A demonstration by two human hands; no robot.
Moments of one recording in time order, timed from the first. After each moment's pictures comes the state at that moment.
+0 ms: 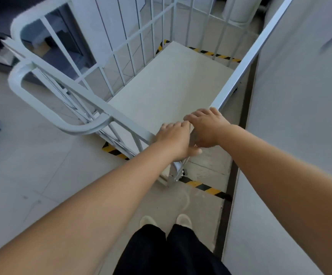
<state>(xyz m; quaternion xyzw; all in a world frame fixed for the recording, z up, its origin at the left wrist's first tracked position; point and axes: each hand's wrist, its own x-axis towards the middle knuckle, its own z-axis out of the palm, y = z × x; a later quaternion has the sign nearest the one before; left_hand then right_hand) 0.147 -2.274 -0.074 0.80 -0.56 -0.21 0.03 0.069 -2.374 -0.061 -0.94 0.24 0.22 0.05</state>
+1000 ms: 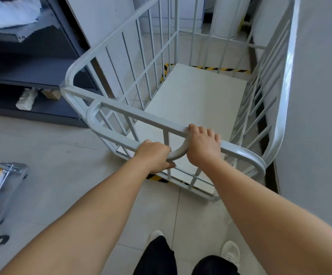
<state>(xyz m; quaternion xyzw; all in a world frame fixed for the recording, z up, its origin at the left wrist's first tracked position) 0.398 -2.128 -0.066 0.73 -0.66 -0.16 -0.12 0.270 -2.202 -0.076 -0.83 0.53 0.02 0.15</state>
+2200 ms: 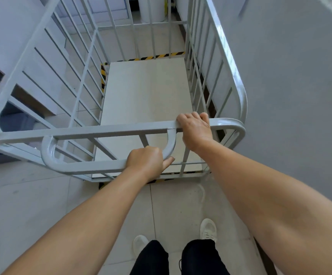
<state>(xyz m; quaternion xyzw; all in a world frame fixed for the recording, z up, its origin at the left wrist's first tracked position) 0.239 -2.202 -0.085 0.69 -0.70 -0.11 -0.14 0.101 -2.288 -0.100 -0.83 0.54 -0.08 0.09</state>
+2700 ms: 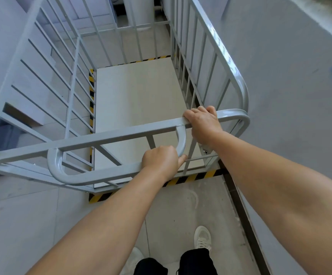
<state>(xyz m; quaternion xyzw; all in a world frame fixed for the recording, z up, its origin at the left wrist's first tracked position) 0.151 -2.264 -0.080 0.70 -0.69 -0.16 -0.12 0.024 -2.362 -0.101 -0.84 0.54 -0.06 0.07</state>
